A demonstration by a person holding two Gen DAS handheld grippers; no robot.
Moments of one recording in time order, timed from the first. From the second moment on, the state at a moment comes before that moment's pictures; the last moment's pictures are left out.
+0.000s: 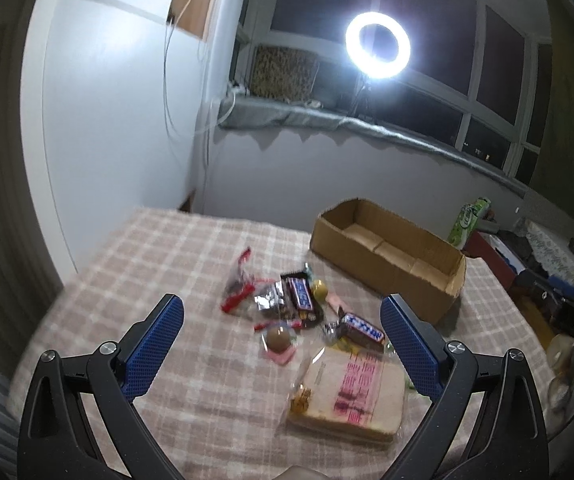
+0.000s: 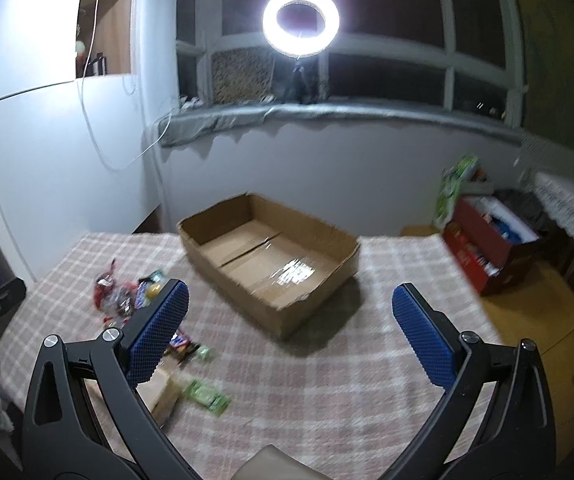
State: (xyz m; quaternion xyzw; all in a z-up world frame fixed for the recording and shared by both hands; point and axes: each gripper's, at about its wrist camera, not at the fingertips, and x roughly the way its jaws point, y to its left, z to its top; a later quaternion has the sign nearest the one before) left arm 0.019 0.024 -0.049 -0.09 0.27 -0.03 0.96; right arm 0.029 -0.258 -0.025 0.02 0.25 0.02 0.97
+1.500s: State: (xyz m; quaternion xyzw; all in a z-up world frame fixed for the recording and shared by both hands) left arm 0.046 0.017 -0.142 -0.20 0.42 -0.18 0.87; right arm 0.069 -0.184 -0.153 0.16 0.50 0.28 0.80
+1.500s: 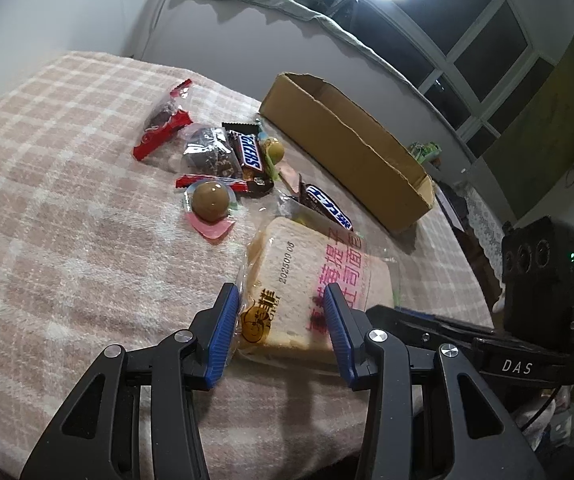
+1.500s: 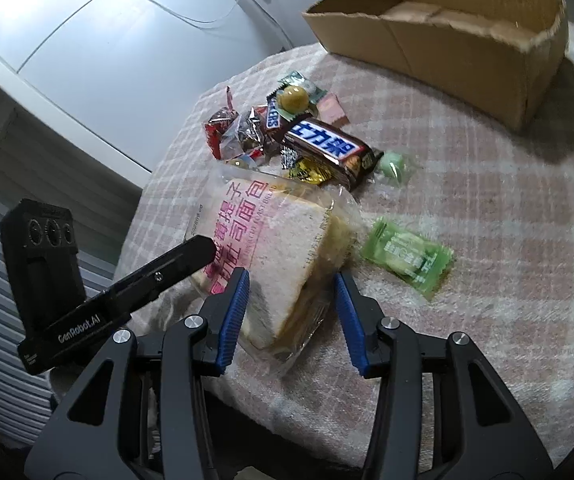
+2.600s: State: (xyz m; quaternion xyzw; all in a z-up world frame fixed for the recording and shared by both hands) left arm 0.149 -0.072 -0.050 -0.14 0.32 -0.24 0.90; right arm 0.132 -0.264 -0.031 0.12 0.38 0.23 0.89
